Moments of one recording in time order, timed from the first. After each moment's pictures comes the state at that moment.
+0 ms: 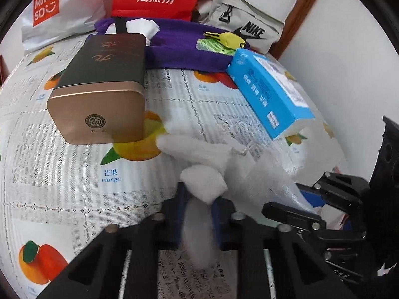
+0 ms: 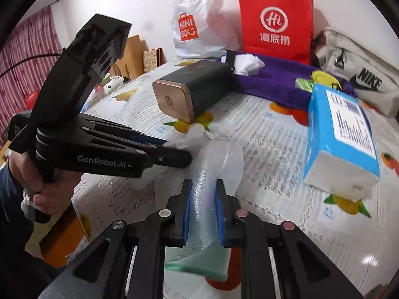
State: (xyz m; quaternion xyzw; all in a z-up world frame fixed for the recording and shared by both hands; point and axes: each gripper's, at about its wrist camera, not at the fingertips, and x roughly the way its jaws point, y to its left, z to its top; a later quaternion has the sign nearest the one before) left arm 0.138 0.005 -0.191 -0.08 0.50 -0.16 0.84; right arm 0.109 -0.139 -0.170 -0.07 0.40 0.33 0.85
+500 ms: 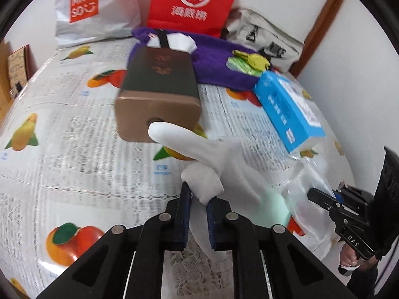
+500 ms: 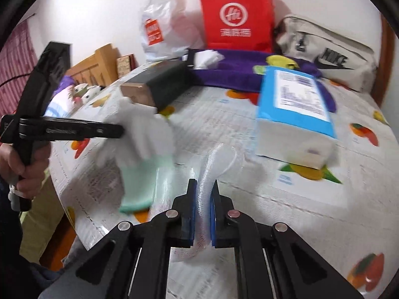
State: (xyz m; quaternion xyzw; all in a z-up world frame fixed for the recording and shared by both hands) left arm 0.121 0.046 -0.170 -0.11 0.48 -0.10 0.86; right arm 0.101 -0.189 -0.168 -0.05 0.41 0.25 0.87
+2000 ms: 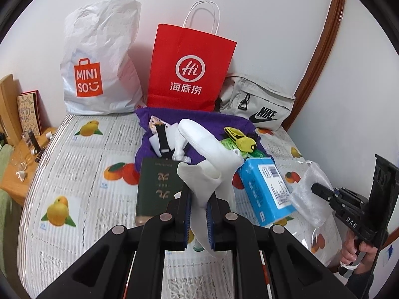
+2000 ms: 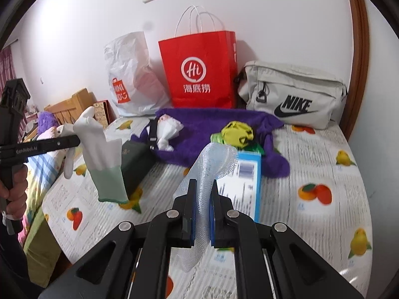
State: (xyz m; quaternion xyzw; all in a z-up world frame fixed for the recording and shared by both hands) left arm 0.164 0.057 -0.043 -0.11 0.39 -0.08 0.91; right arm 0.173 -0.224 -0.059 -0.01 0.36 0.20 0.91
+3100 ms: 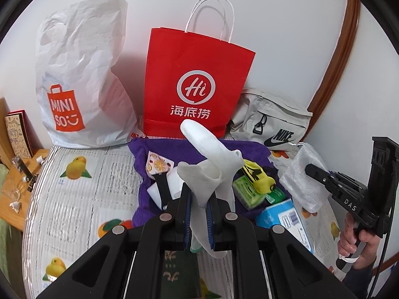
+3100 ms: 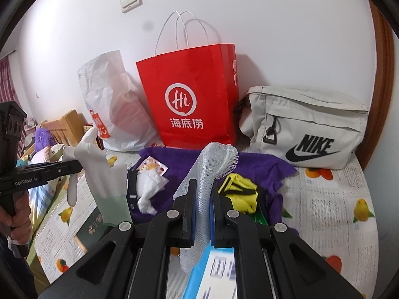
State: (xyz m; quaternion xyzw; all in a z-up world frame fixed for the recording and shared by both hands) left arm 0.289 0.060 -0.037 -0.10 0.39 -0.08 0.91; right arm 0.321 -0.203 -0.047 0.01 0.34 0.20 0.92
